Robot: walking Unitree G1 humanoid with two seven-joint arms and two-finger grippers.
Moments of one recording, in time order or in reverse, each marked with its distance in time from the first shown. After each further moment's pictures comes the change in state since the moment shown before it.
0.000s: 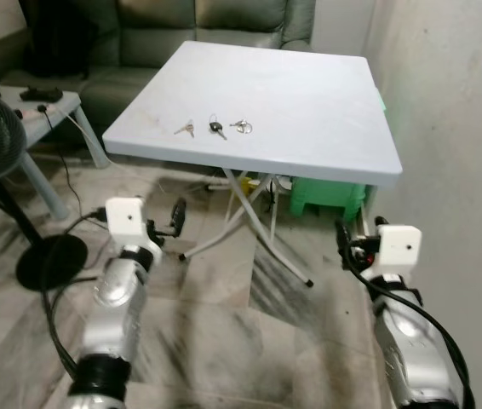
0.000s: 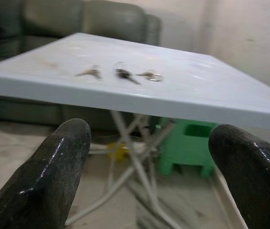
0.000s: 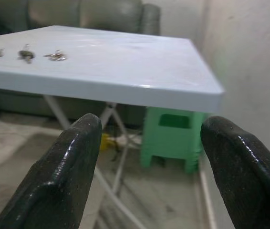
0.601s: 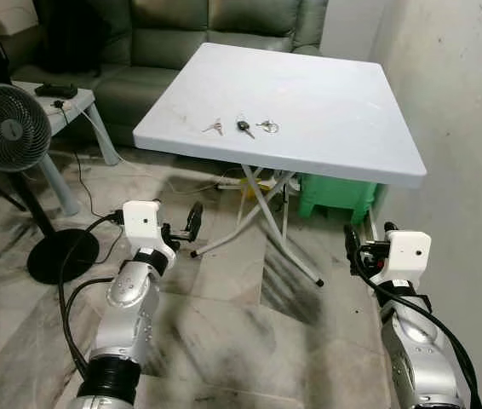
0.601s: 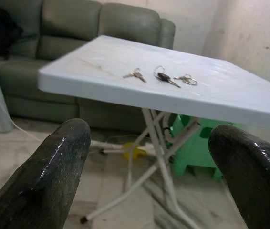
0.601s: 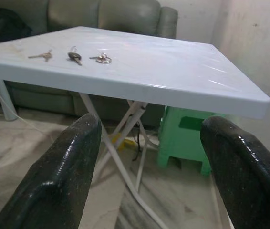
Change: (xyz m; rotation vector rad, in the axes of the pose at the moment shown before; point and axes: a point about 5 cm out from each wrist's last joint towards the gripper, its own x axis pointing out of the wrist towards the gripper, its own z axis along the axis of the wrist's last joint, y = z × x) left arm -0.003 0.018 0.004 0.018 -0.003 0.042; right arm 0.000 0.014 -0.001 0.025 -0.001 0.049
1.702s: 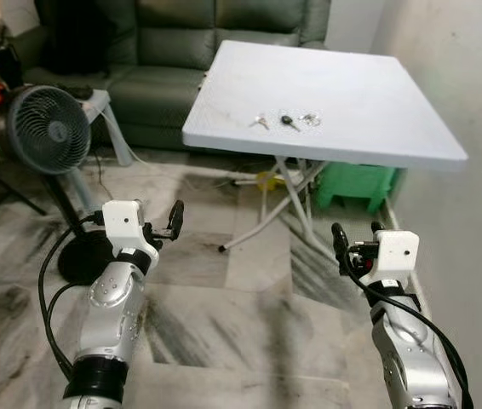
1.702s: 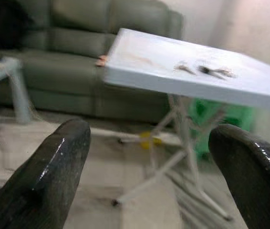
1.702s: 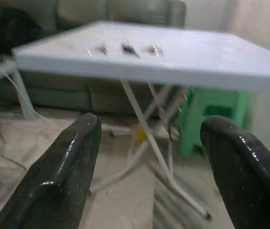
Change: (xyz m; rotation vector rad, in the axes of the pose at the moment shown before) left arm 0.001 -0.012 -0.006 -0.050 0.019 -0.013; right arm -0.006 -0.009 -0.002 -0.009 0.018 -0.019
